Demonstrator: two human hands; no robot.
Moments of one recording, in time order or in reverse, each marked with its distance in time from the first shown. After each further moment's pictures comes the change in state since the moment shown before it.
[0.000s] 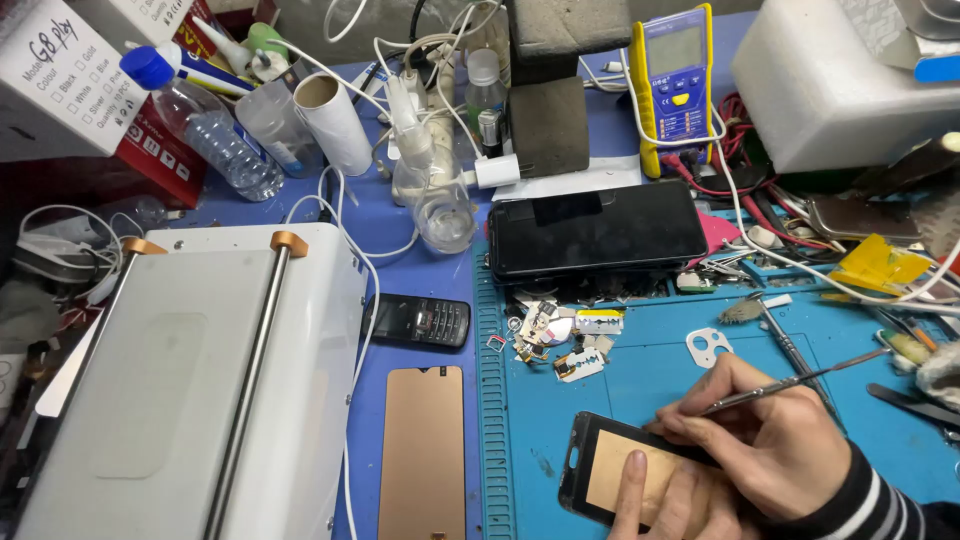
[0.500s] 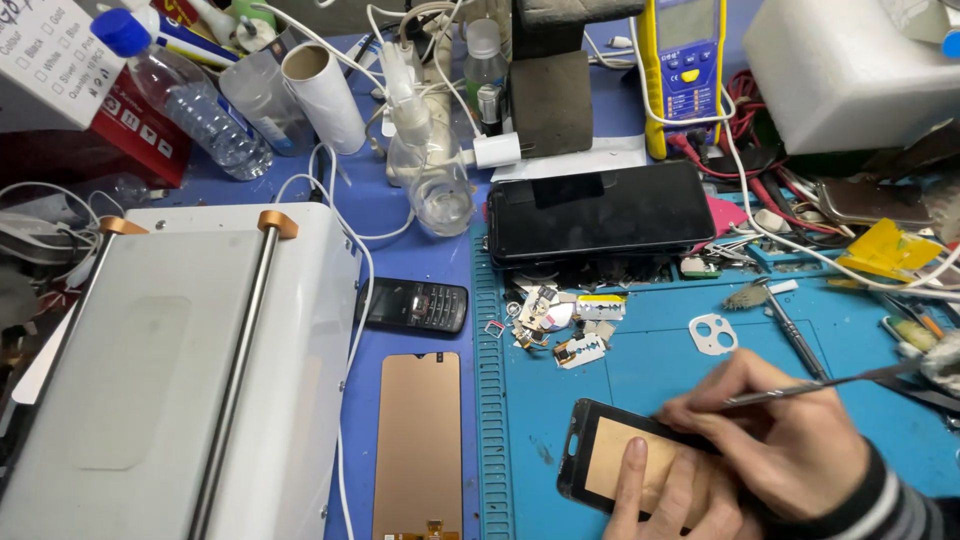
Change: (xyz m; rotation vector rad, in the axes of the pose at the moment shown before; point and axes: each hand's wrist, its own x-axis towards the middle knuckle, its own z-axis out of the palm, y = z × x) left_hand 0.004 0.000 -0.013 -0.017 0.020 -0.022; right_hand -0.009 0.014 -0.004 0.027 -0.014 -0.121
